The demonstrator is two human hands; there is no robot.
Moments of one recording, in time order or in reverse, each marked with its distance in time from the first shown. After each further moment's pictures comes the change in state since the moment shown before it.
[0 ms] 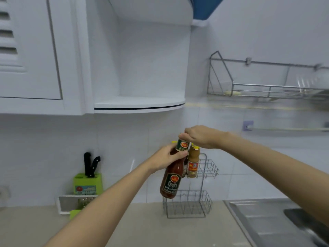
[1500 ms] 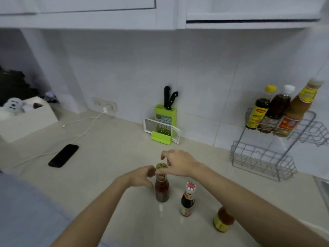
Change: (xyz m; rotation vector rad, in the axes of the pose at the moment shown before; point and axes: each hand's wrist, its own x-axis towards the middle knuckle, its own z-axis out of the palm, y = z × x) left_hand -0.337 -0.206 -0.025 0.126 0.046 -0.884; right_hand 0.043 -0.262 0.261 0.366 -0.218 -0.450
